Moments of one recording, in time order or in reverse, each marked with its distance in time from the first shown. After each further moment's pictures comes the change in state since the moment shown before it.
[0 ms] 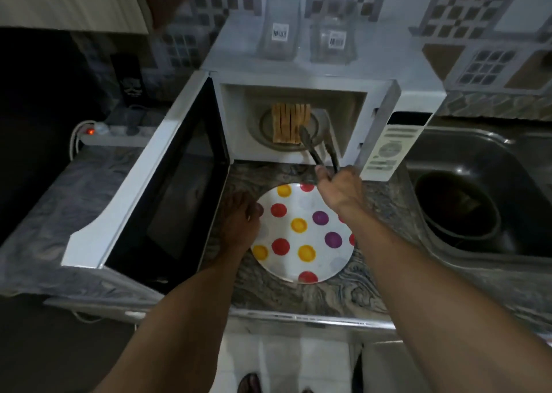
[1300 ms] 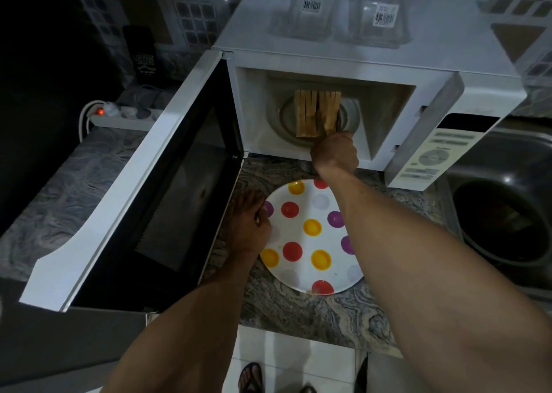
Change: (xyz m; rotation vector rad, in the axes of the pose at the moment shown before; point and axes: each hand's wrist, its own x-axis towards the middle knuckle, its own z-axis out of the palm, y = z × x) left_hand 0.011 -0.009 0.013 -0.071 0.177 0.056; right_hand 0.068 -0.075 0.058 -0.014 0.065 0.025
